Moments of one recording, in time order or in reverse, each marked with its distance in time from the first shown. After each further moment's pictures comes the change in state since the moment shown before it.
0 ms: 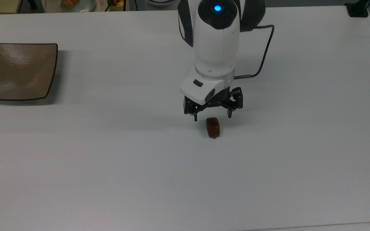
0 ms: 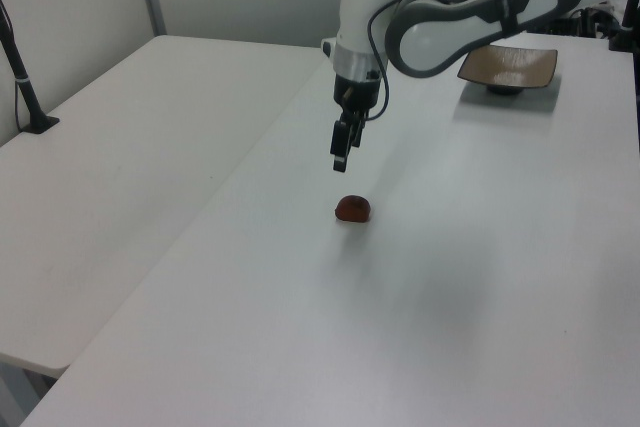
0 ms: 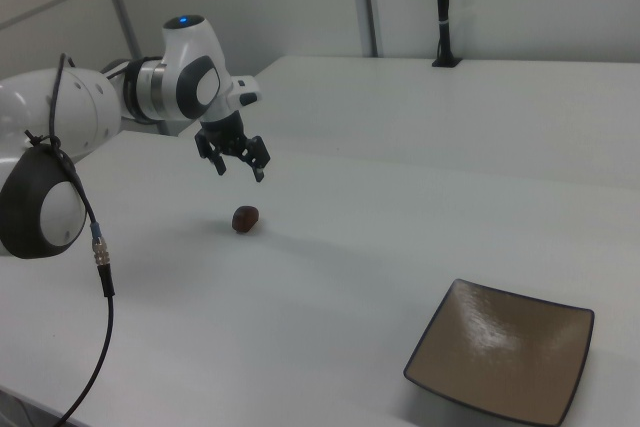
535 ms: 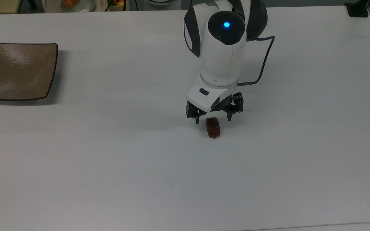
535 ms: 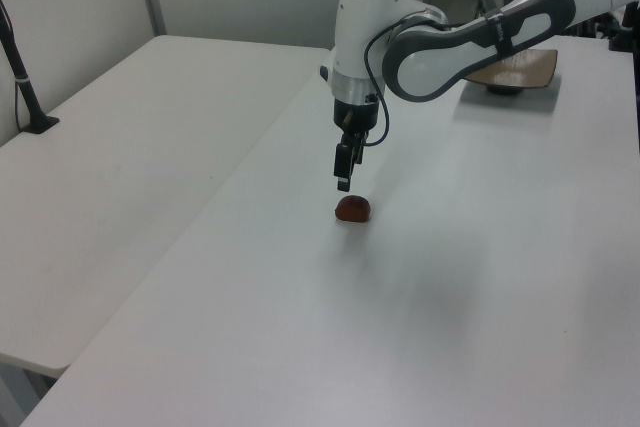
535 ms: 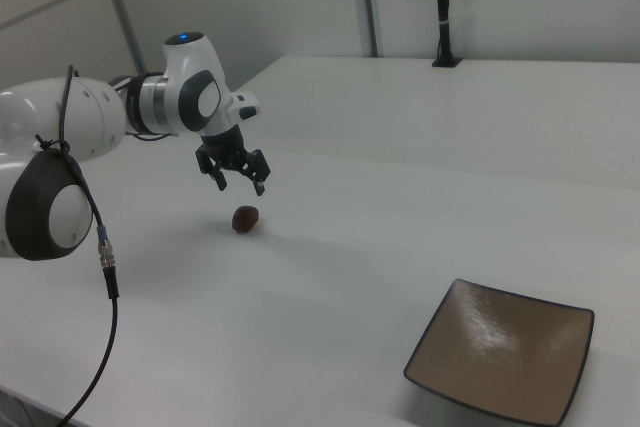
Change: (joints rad) arm 0.008 0.038 0.010 -0.007 -0.045 0.001 0.005
